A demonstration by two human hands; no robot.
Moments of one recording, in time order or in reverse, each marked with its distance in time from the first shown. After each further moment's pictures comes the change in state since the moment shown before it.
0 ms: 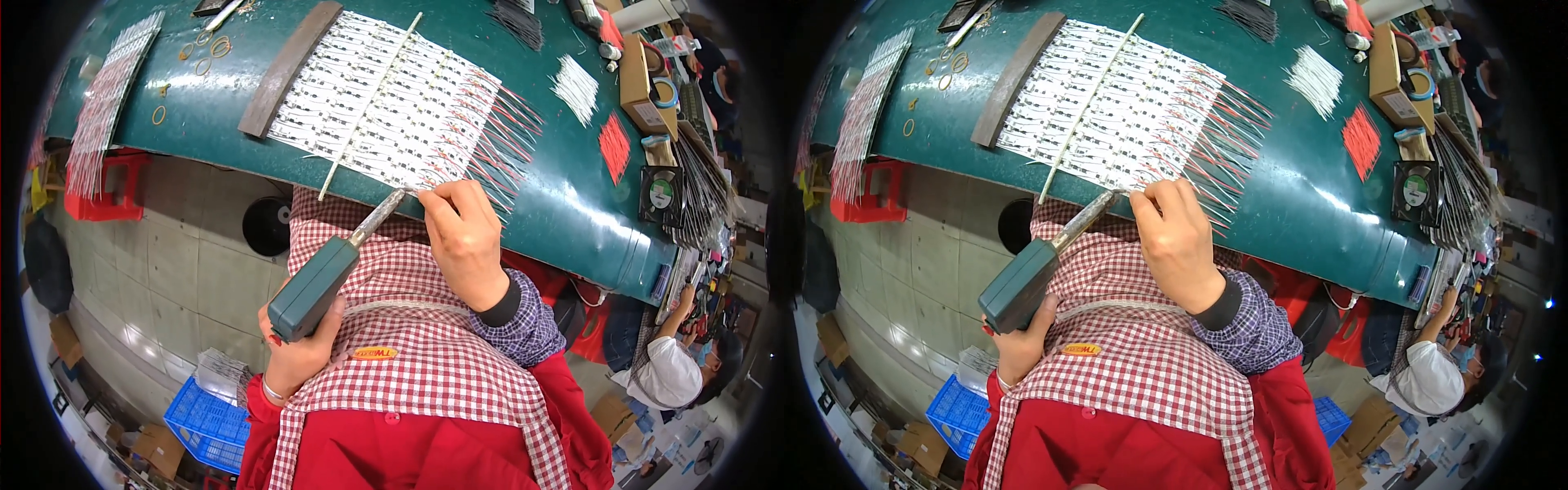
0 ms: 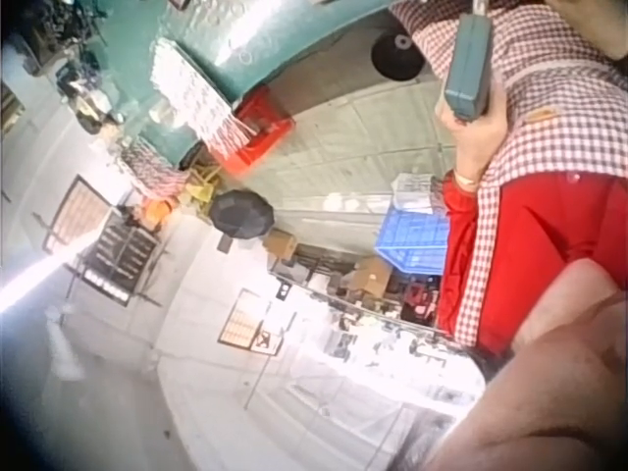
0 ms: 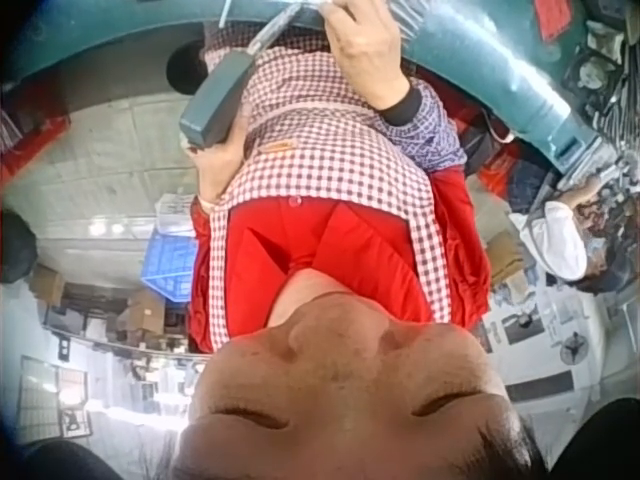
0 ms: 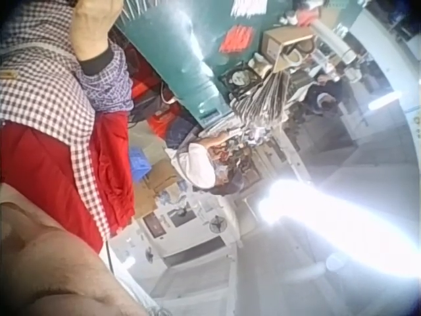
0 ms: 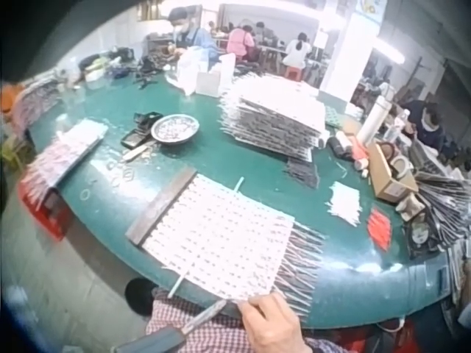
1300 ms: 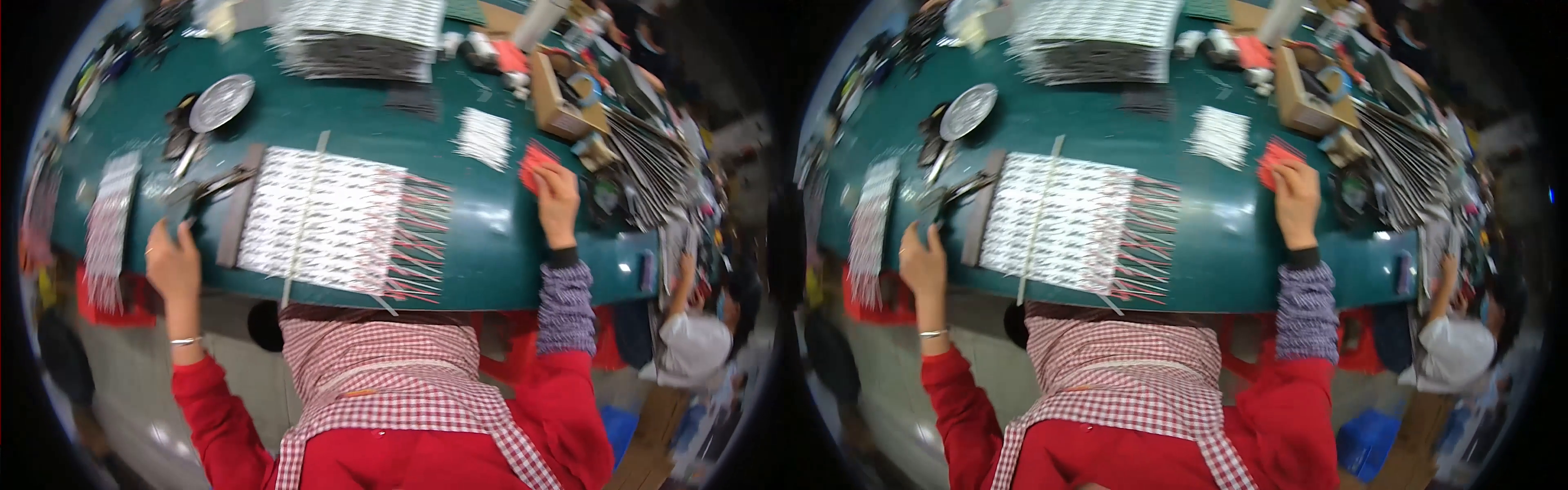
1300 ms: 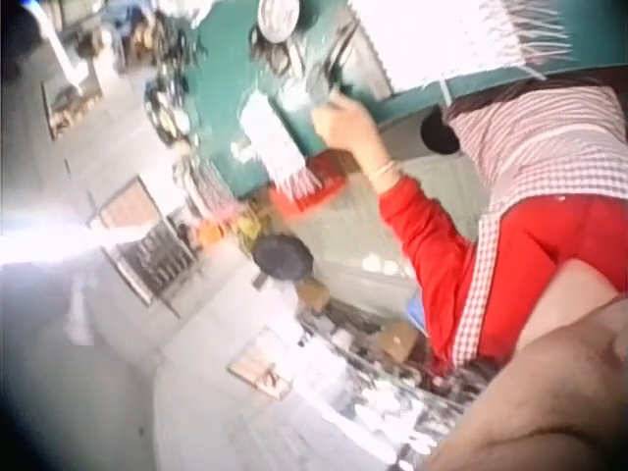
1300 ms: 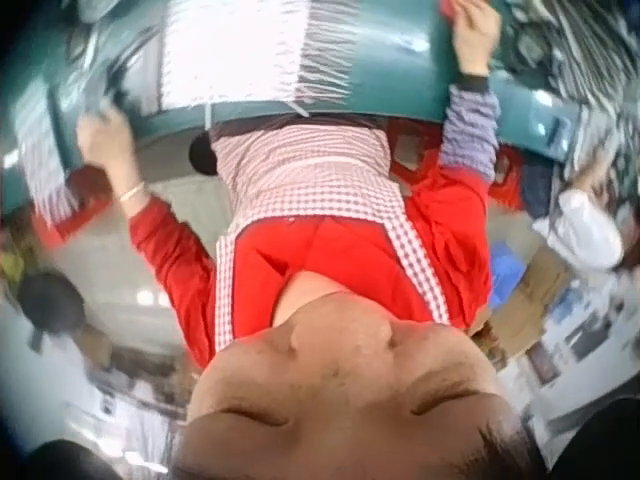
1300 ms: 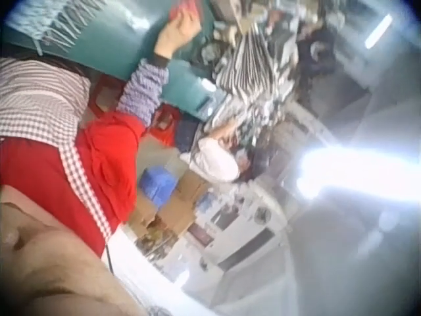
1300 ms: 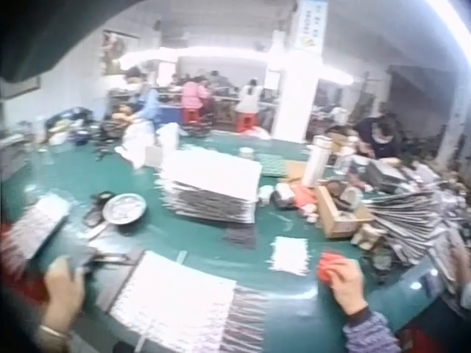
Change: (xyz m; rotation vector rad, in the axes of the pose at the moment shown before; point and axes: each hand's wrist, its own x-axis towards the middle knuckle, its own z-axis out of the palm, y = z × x) left_hand 0.238 -0.033 -0.091 1.251 0.601 0.401; right_hand -0.024 0.251 -0.138 -0.395 0.413 0.268
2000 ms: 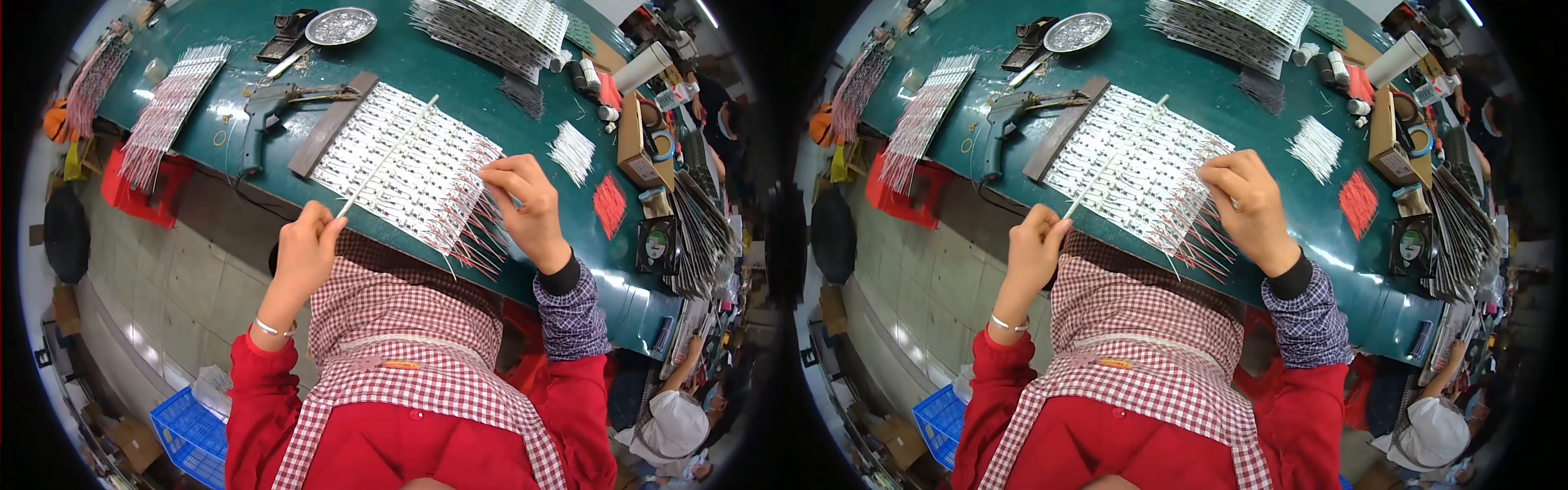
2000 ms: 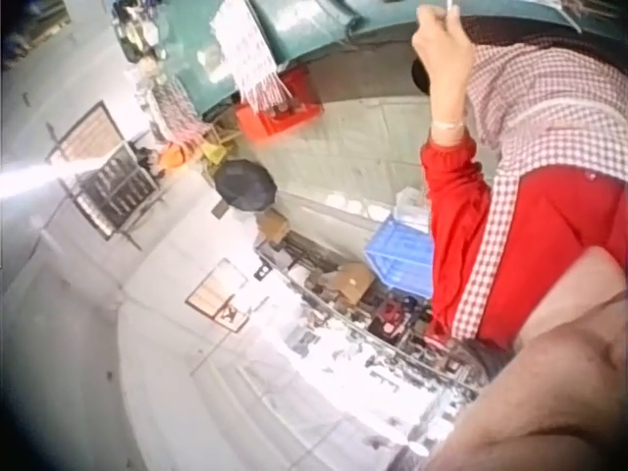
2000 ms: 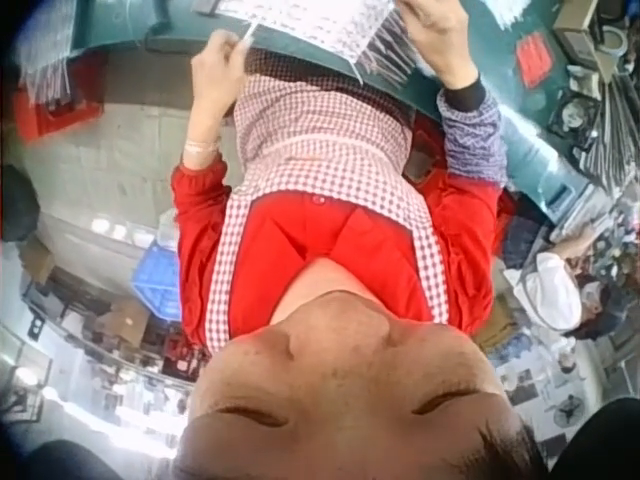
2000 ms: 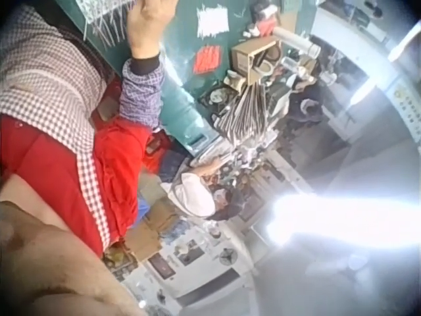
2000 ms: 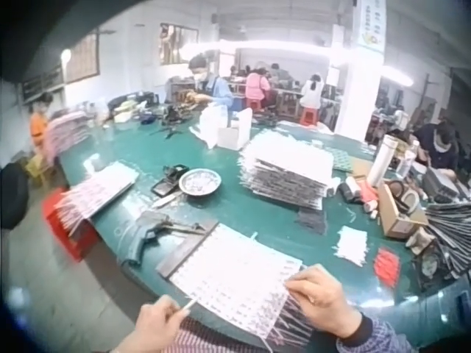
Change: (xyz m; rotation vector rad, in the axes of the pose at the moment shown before) left_hand -0.117 0.087 -0.070 -0.864 -0.392 -0.128; right_hand 0.020 -0.211 0.033 0.613 -0.338 -0.415
